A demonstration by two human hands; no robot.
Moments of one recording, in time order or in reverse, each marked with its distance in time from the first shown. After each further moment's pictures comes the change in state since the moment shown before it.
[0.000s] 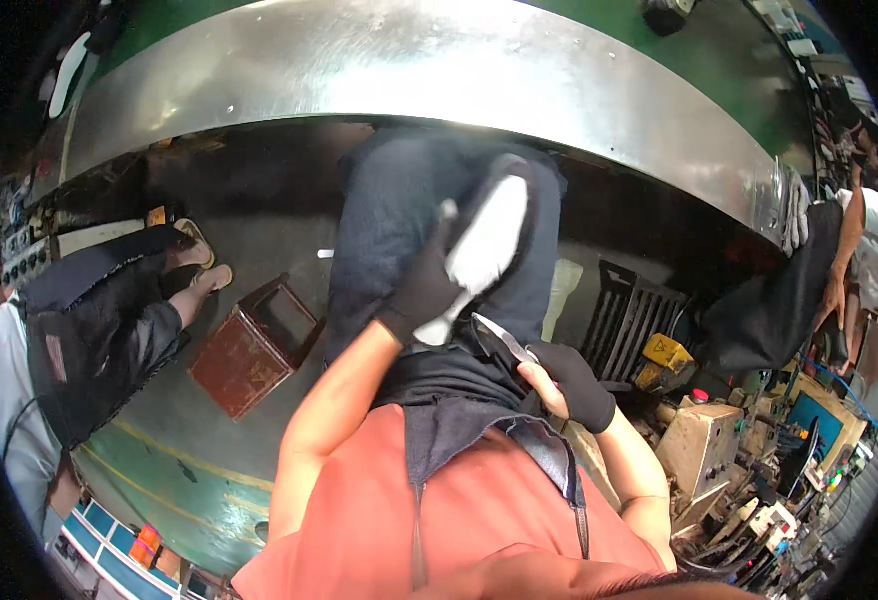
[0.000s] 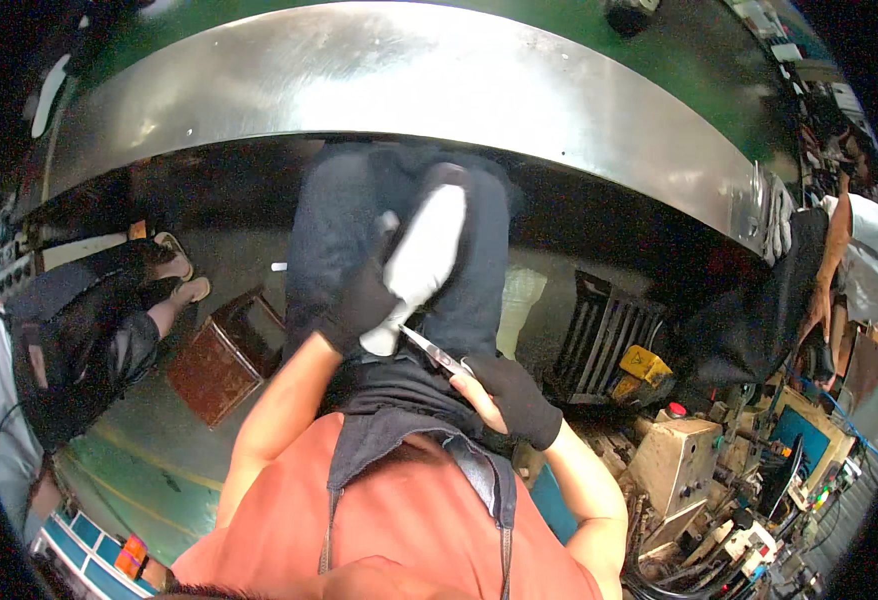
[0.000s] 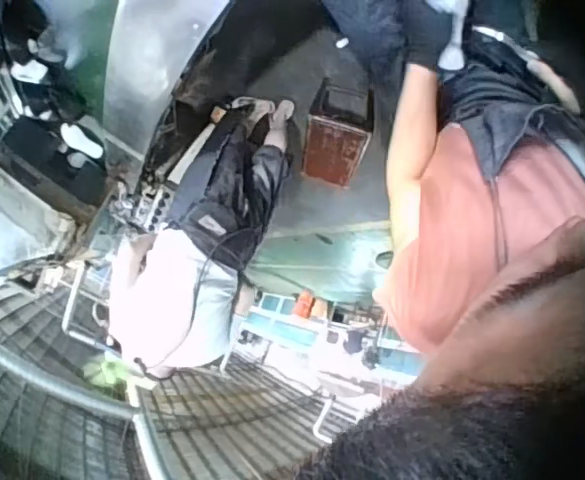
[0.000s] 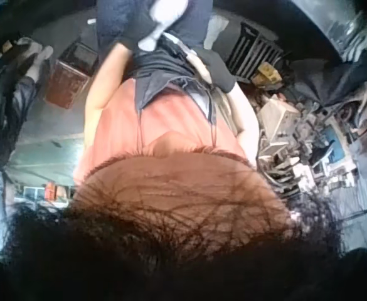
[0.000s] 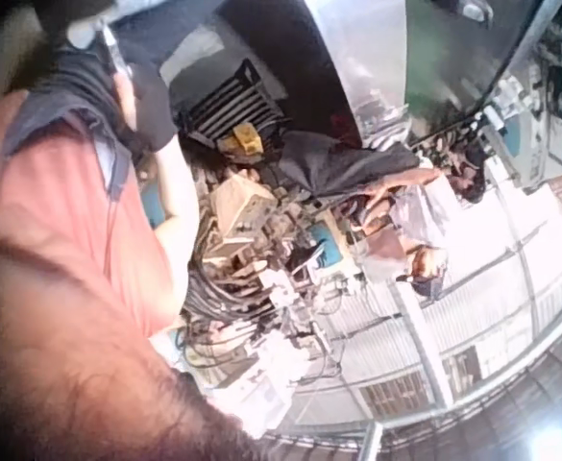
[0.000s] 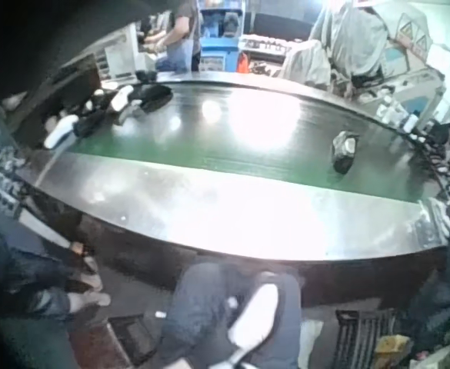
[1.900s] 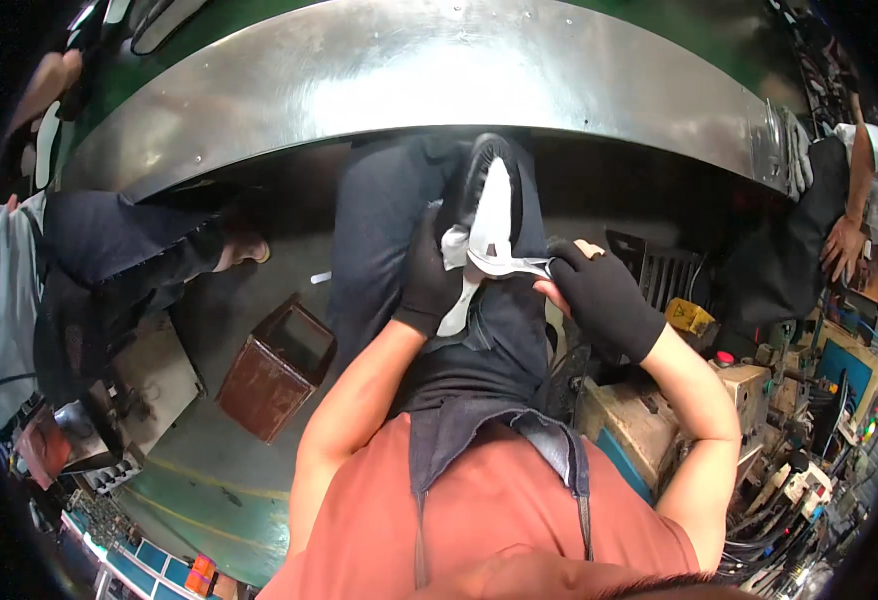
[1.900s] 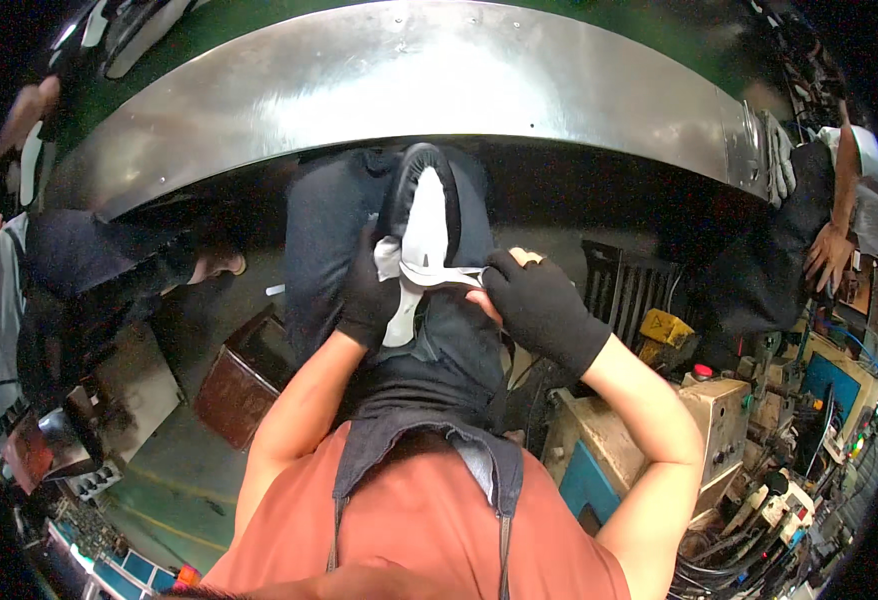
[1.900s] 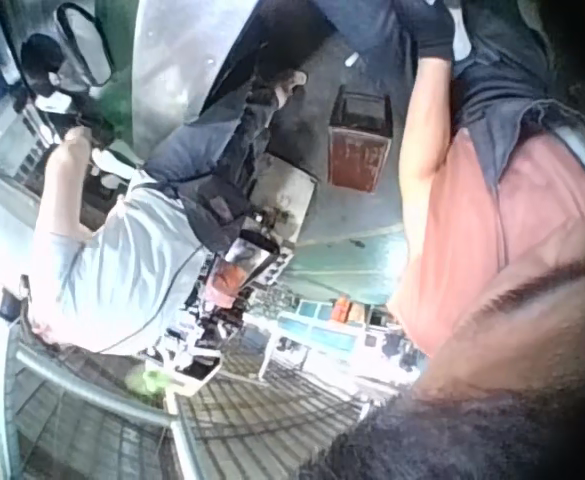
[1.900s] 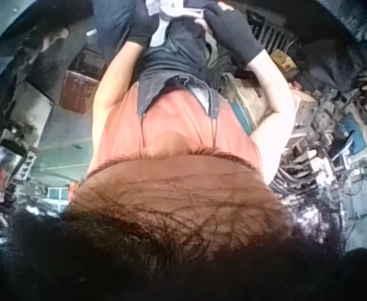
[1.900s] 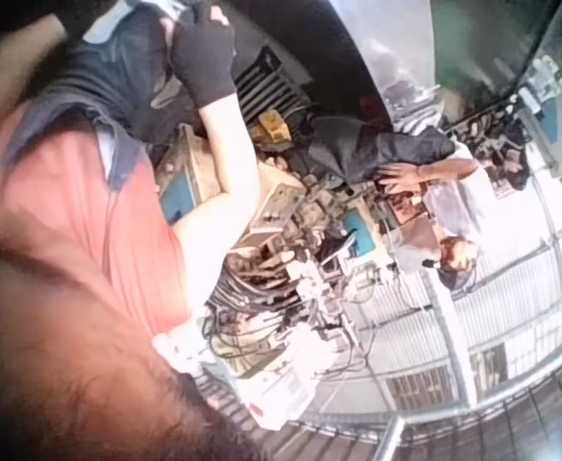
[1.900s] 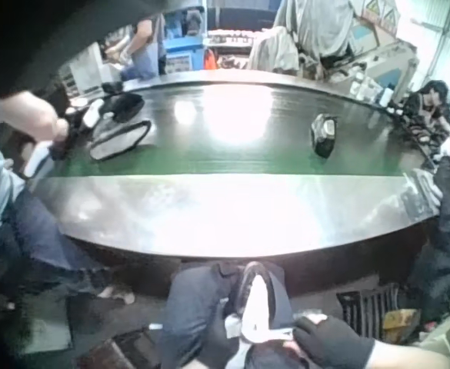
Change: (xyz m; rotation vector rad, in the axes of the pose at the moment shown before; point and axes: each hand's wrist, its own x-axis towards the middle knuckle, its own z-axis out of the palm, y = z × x) left_hand 0.026 -0.020 0.043 -0.295 0.167 0.024; right_hand 0.051 0.012 -0.065 -0.882 0.194 -0.325
